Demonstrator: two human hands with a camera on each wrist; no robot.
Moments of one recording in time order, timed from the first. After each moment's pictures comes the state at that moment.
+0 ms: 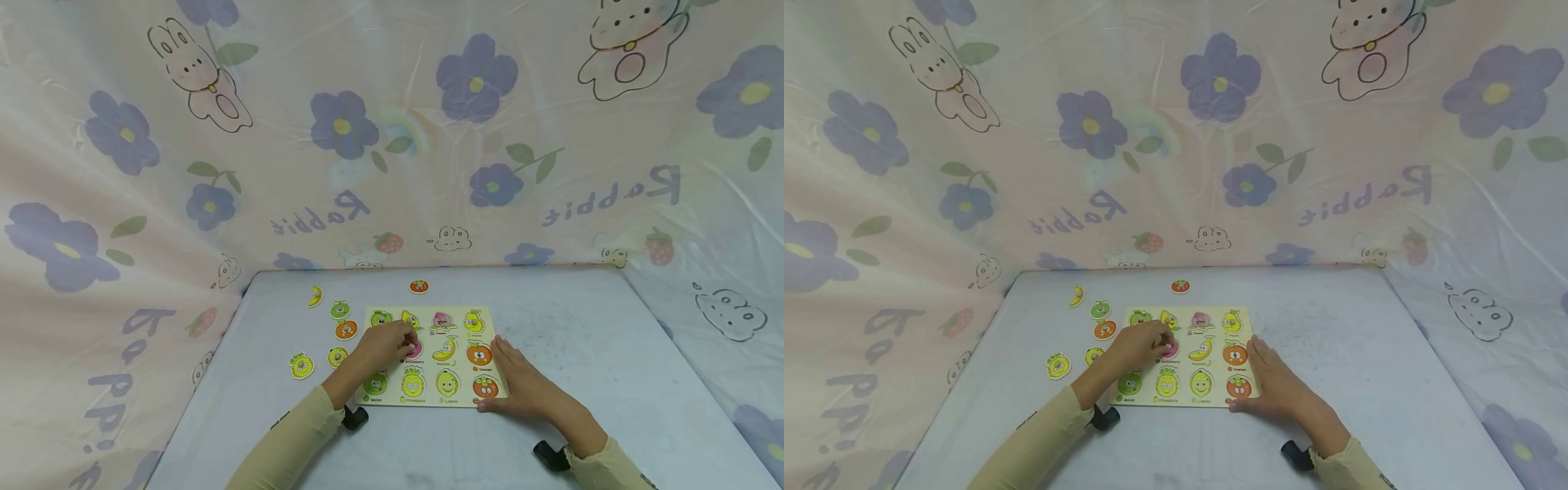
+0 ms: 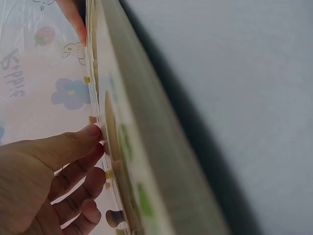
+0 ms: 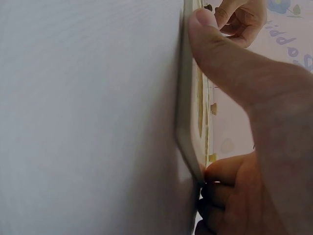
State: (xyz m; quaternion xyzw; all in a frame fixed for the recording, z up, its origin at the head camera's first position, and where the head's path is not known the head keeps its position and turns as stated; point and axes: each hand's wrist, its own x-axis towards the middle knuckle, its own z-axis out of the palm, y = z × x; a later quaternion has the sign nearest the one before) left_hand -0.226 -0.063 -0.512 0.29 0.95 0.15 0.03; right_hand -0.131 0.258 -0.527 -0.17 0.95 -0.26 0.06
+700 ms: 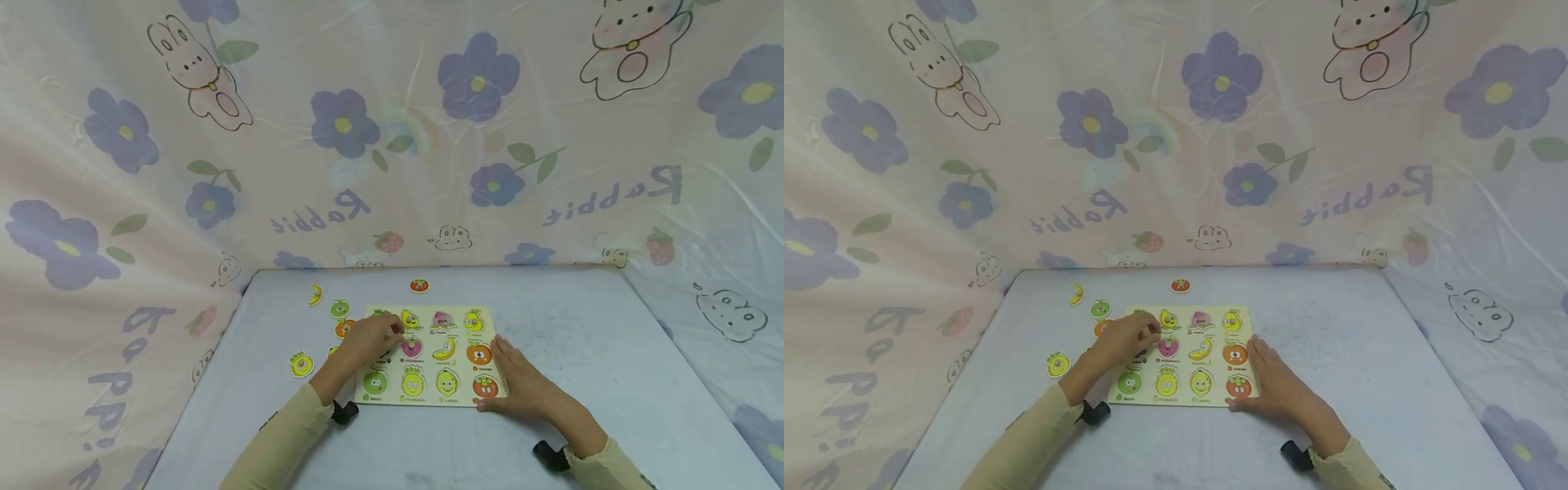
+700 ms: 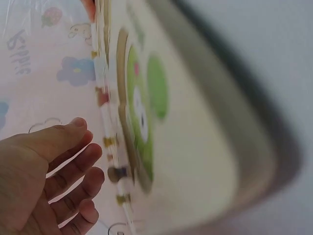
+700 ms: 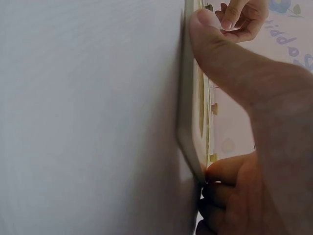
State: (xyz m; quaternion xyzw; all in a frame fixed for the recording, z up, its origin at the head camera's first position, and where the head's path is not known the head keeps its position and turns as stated) left_hand -0.230 -0.089 -0.500 0.26 0.95 0.18 0.02; right_hand -0.131 0.258 -0.529 -0.17 0.95 -0.25 0.06
